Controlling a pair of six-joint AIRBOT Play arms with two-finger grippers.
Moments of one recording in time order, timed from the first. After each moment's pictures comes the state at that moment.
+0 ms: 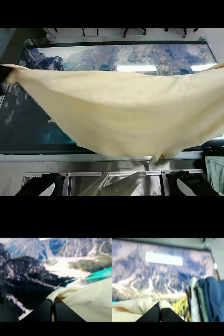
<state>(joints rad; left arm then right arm) -0.31 -0.97 1.84 1.60 -1.55 -1.47 0.10 -0.96 2.00 -1.72 1.58 1.46</state>
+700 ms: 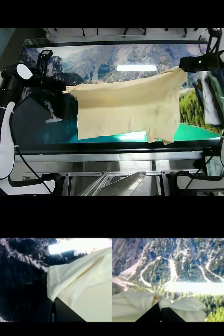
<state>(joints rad) -0.03 -1.50 1.49 1.30 -1.13 -1.25 -0.15 -1.50 1.69 -1.26 1.07 1.39</state>
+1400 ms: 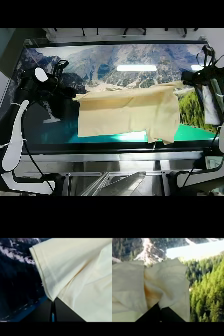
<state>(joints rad) -0.12 -1.56 1.49 1.31 -1.22 -1.27 -0.25 -1.63 1.69 -1.34 1.27 1.46</state>
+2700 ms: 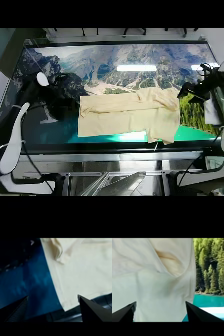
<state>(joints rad) -0.08 -1.49 1.33 1.33 -1.43 -1.38 -0.32 -1.60 1.61 -1.28 1.57 1.54</state>
